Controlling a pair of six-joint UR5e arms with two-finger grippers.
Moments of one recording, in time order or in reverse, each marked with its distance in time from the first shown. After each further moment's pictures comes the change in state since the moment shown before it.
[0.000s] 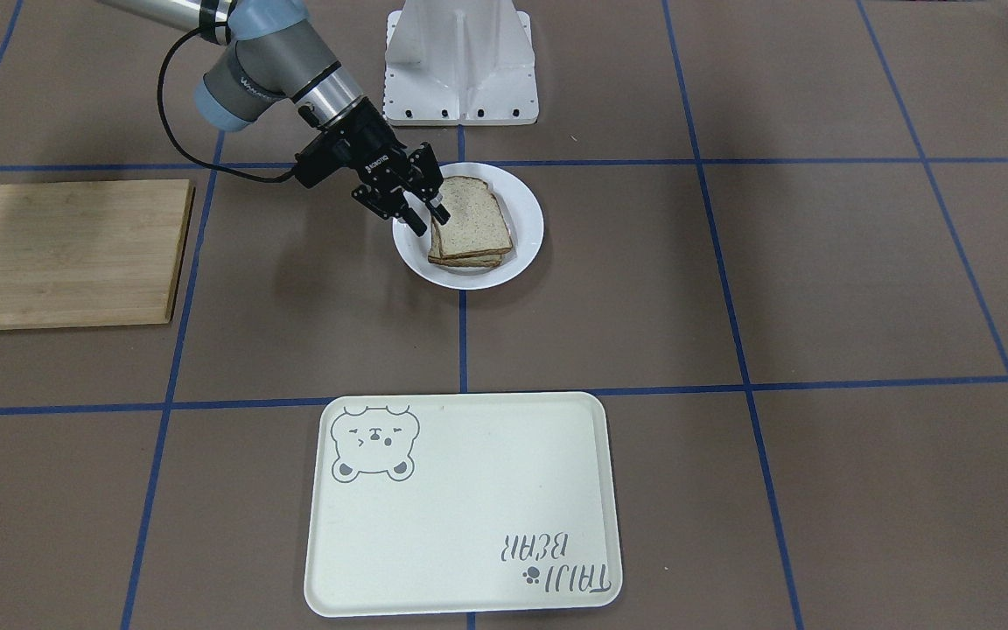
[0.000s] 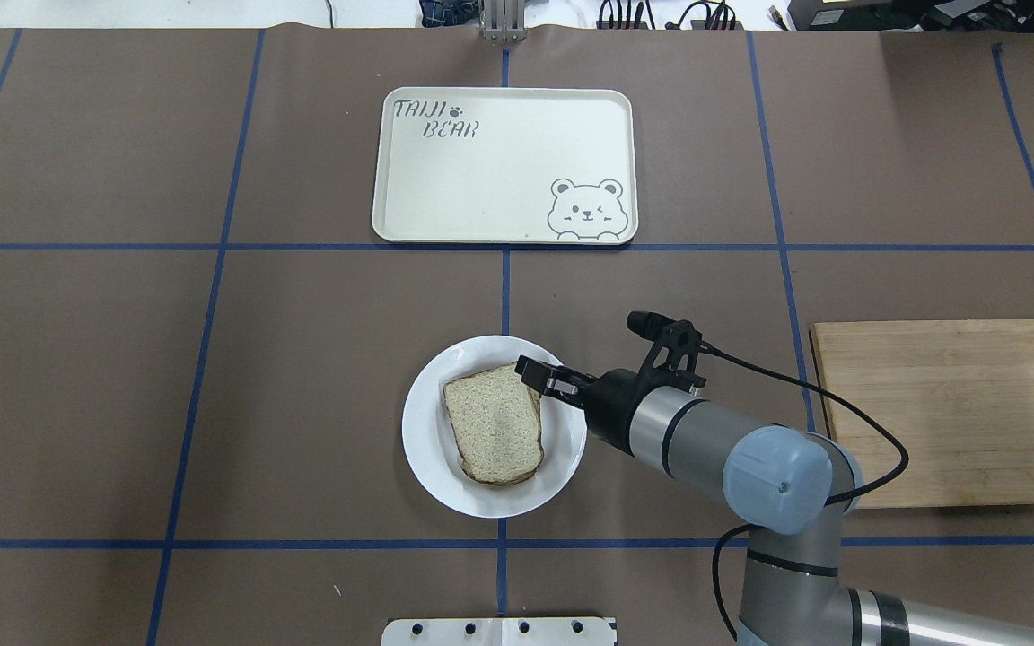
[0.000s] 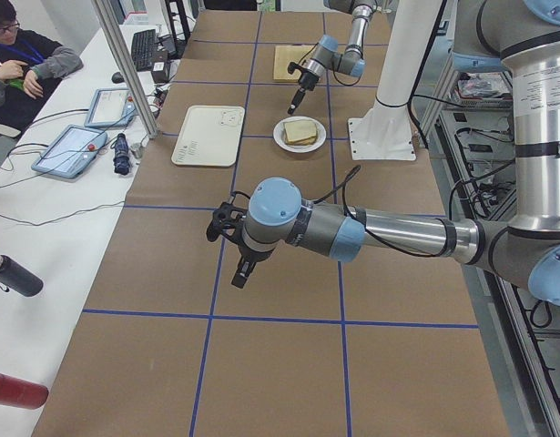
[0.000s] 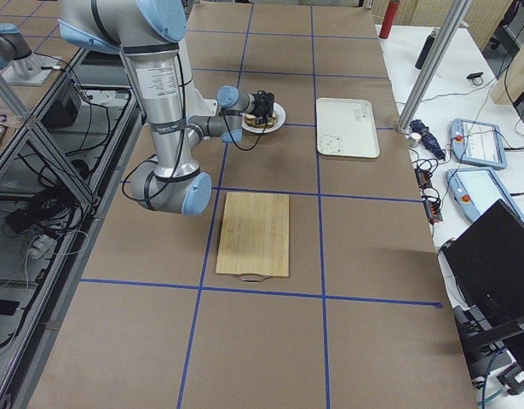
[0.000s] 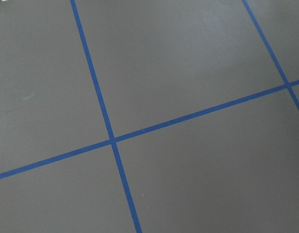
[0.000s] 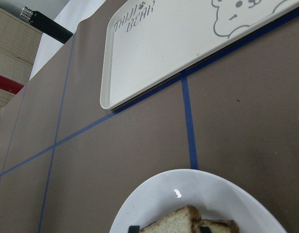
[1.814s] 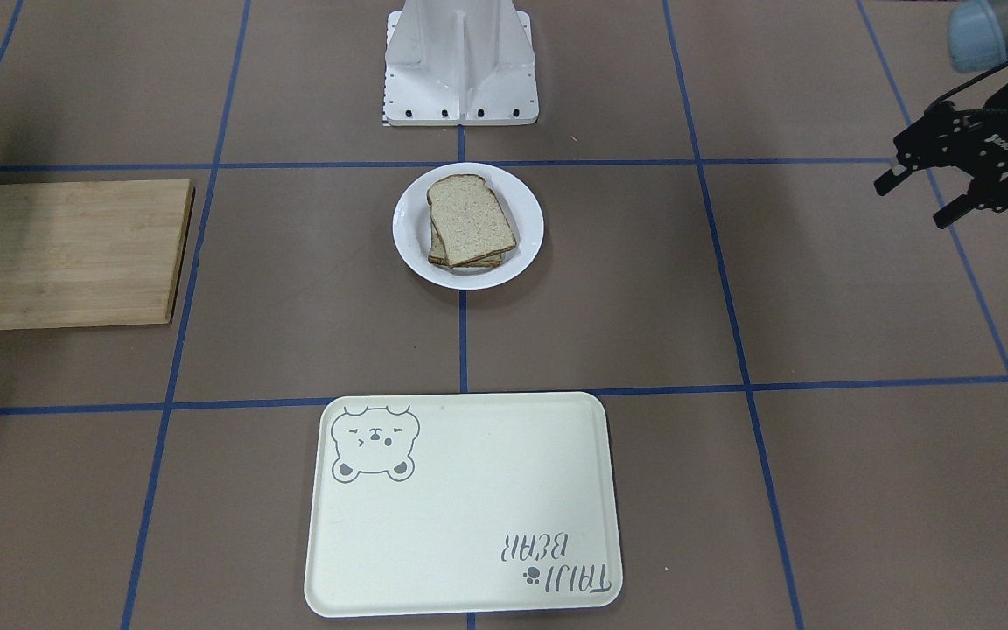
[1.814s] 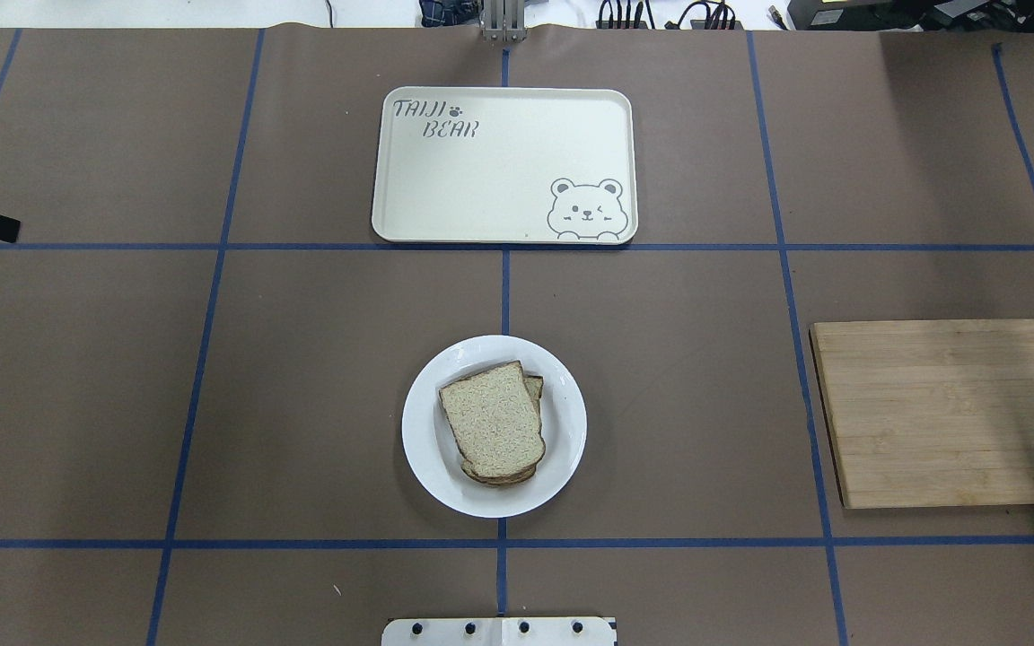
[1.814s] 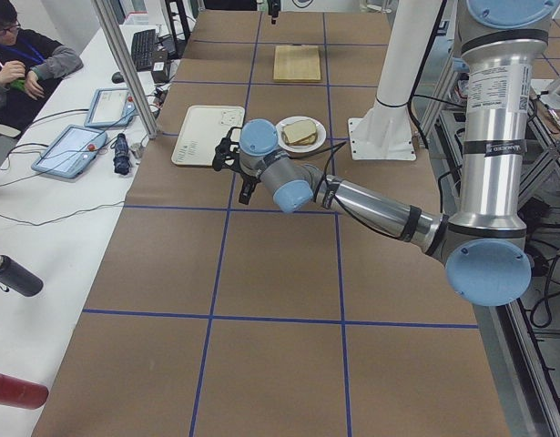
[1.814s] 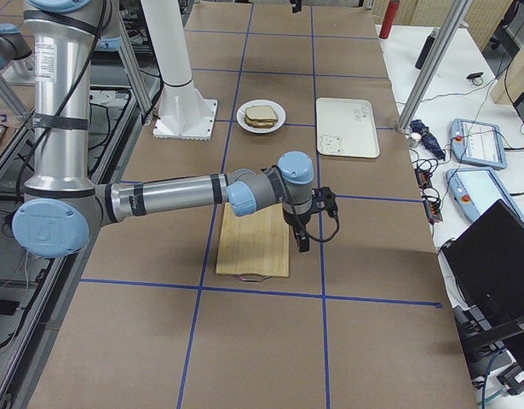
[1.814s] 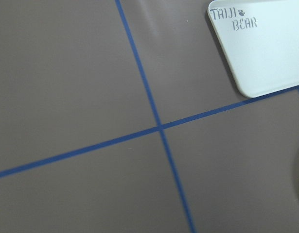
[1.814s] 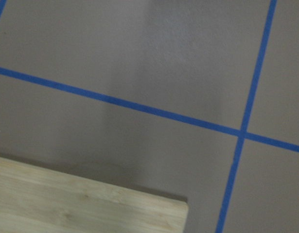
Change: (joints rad) left arm 0.447 -0.152 -0.049 -0.433 -0.041 -0.886; right arm 1.105 -0.490 0.074 -0.791 0.961 -1.481
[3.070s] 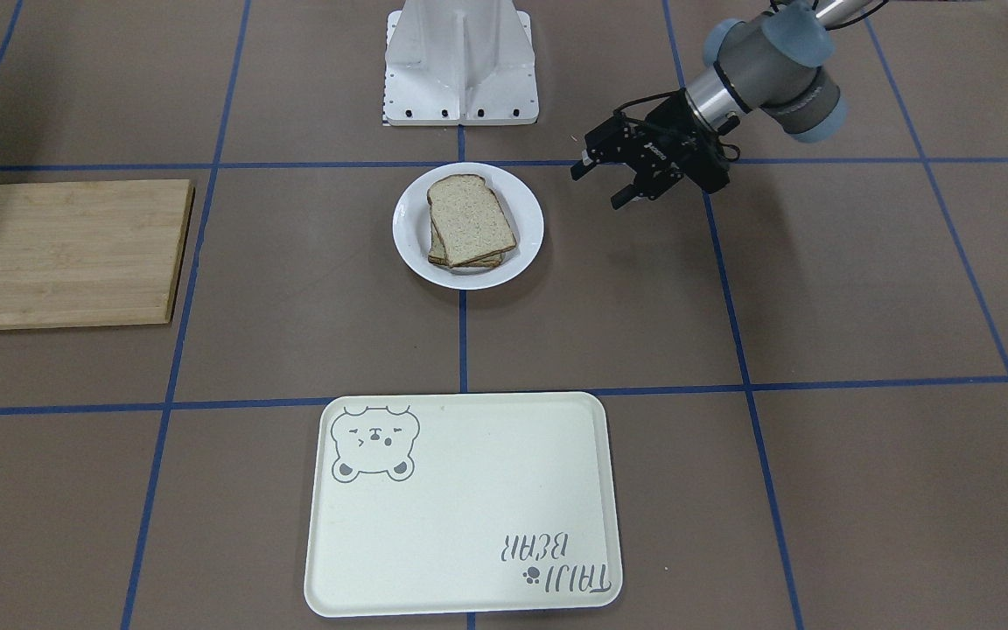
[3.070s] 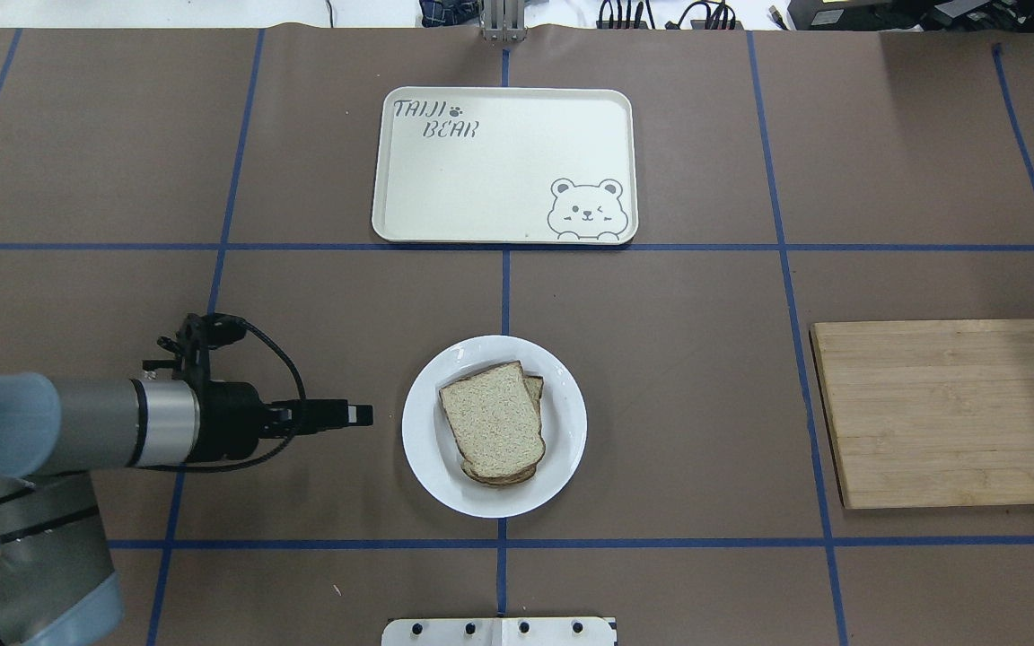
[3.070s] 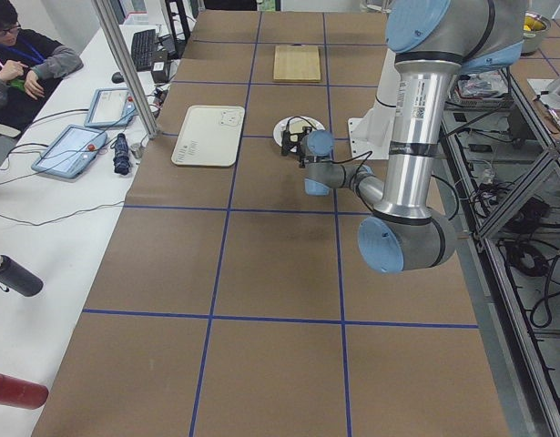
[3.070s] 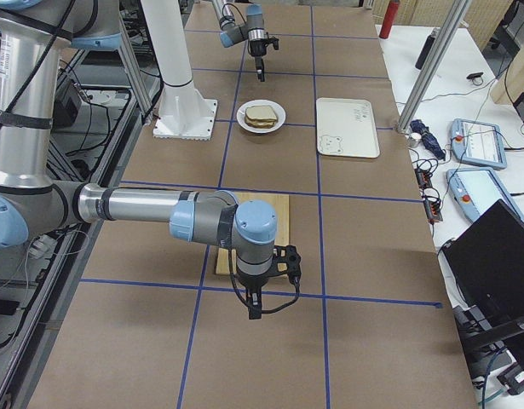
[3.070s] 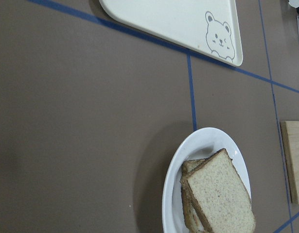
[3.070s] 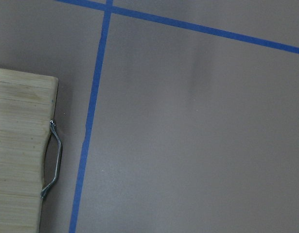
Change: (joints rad) left arm 0.805 -0.173 0.161 -0.561 0.755 -0.697; right arm 0.265 -0.084 0.016 -0.321 -0.101 -0.387
